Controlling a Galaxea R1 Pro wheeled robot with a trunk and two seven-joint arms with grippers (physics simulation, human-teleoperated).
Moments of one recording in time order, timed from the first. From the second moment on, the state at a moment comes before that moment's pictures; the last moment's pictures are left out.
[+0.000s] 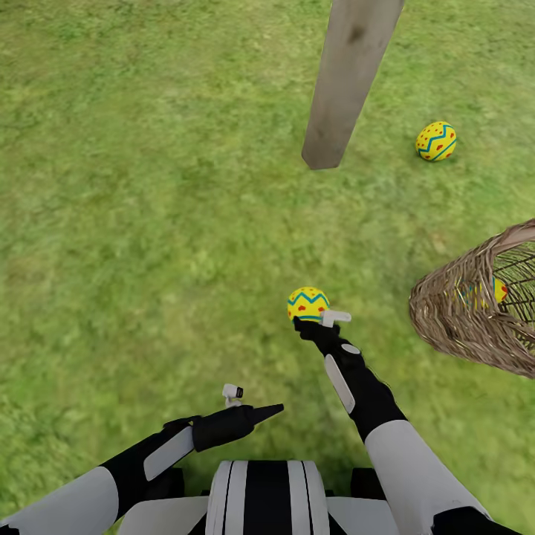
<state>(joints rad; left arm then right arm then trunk) -0.68 0.17 -1.00 -0.74 1.39 0.24 -1.08 -0.77 0.12 0.11 -0.87 -0.22 0.21 -0.07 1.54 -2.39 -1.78</state>
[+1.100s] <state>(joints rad) -0.68 0.18 -0.98 -0.73 1.39 0.25 -1.07 -0.77 0.12 0.12 -0.88 -0.22 0.21 -0.07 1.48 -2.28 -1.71</state>
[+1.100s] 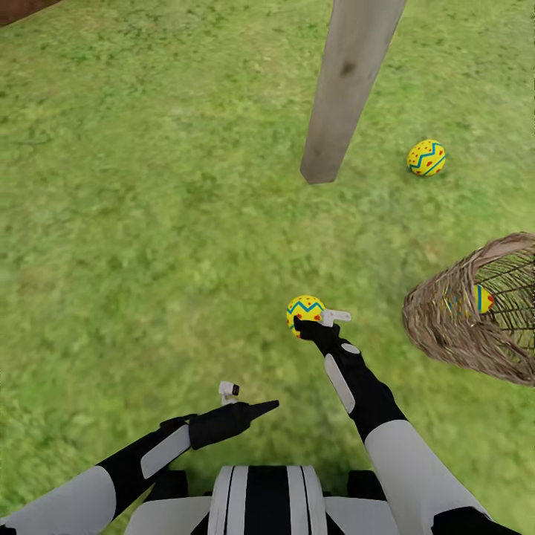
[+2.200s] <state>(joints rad) -0.68 0.19 -0.98 -0.73 1.39 0.25 -1.07 -0.77 0.12 0.12 -0.88 -0.23 0.24 -0.07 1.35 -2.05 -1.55</state>
